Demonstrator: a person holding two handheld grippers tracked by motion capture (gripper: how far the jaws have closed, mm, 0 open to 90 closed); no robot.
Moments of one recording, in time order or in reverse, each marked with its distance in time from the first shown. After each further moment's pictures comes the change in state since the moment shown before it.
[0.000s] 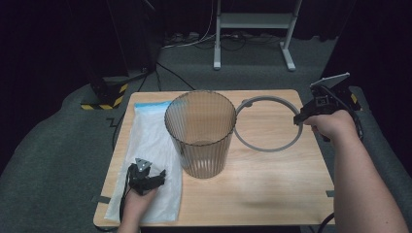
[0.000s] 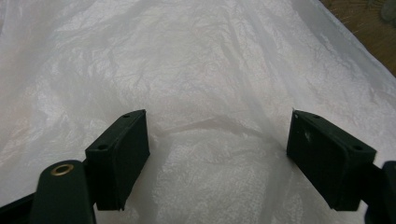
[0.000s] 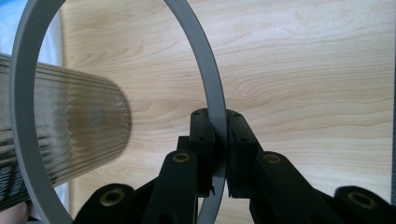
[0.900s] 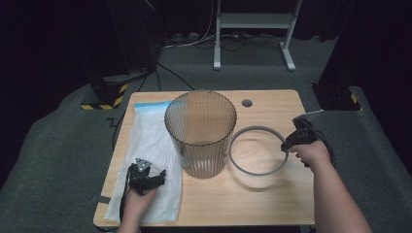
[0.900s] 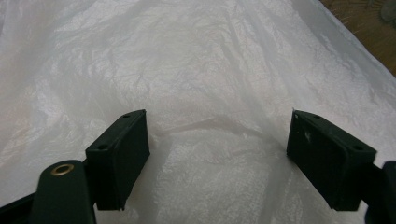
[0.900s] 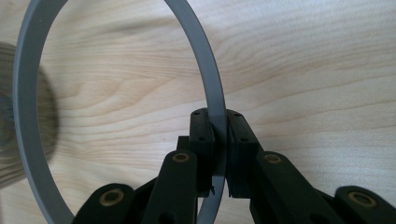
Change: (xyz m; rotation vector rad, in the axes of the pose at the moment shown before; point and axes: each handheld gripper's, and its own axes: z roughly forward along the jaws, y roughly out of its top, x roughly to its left) left arm 0.000 0.000 0.000 -0.002 0.000 -0.003; right arm -0.044 -0.034 0.125 0.097 -0.001 0.024
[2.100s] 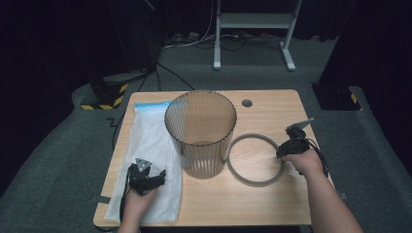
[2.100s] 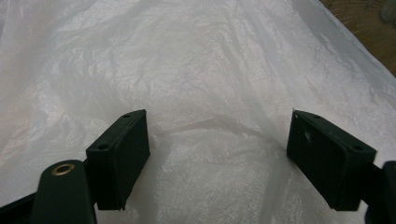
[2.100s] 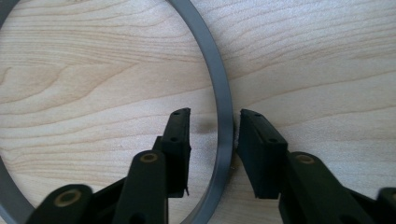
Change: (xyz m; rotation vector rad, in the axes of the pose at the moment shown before) left arm 0.000 0.000 0.000 0.001 0.002 0.000; right arm -0.001 -0.013 0.035 -0.020 -0.097 -0.057
